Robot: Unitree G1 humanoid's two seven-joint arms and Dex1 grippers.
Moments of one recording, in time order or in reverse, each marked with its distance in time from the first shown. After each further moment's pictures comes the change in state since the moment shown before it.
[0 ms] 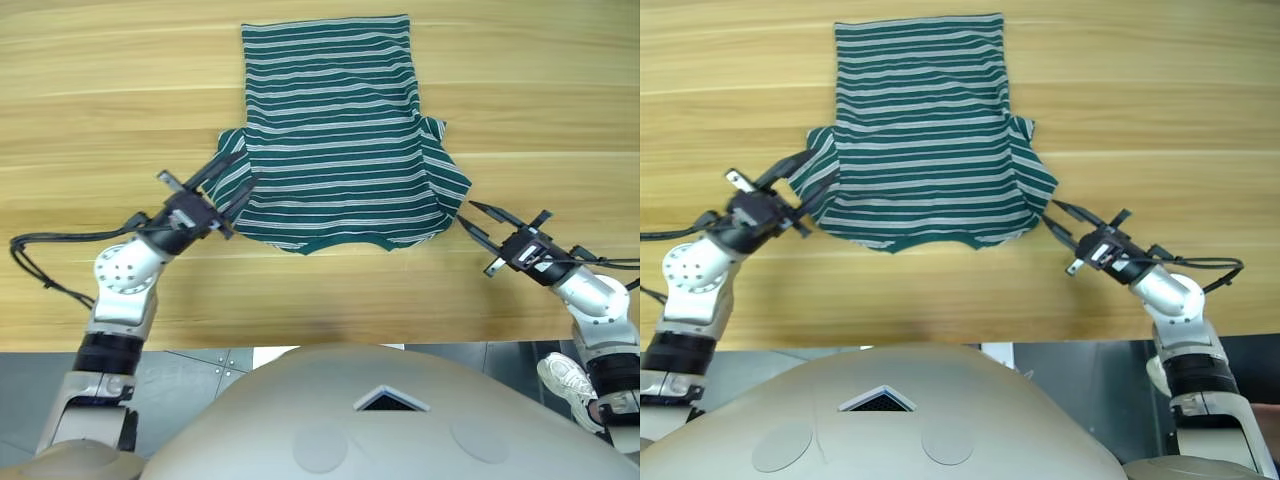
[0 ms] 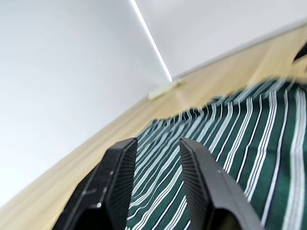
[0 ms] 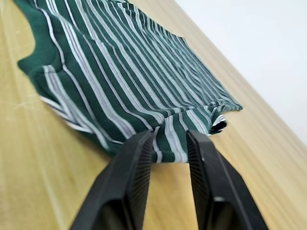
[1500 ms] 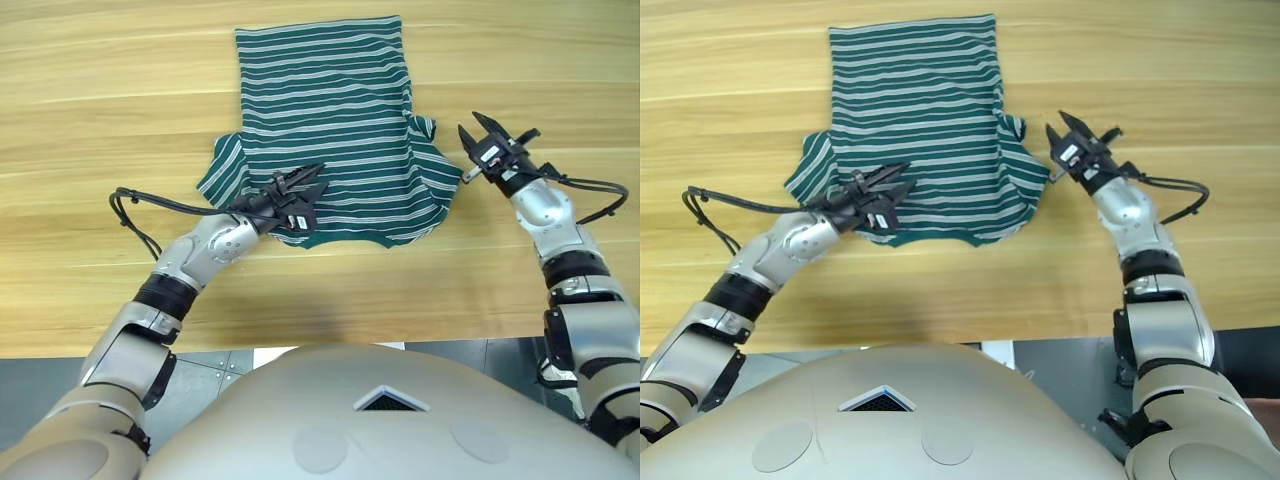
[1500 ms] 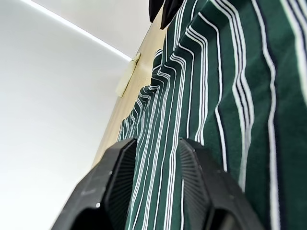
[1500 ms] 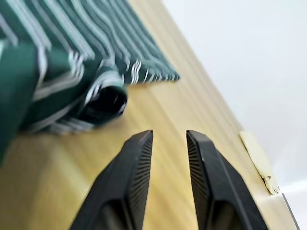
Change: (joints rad) left arm -0.276 -0.080 -0.334 0.292 0.627 0.039 0.413; right arm -0.639 0.236 0.041 0.648 -0.342 0.055 -0.411
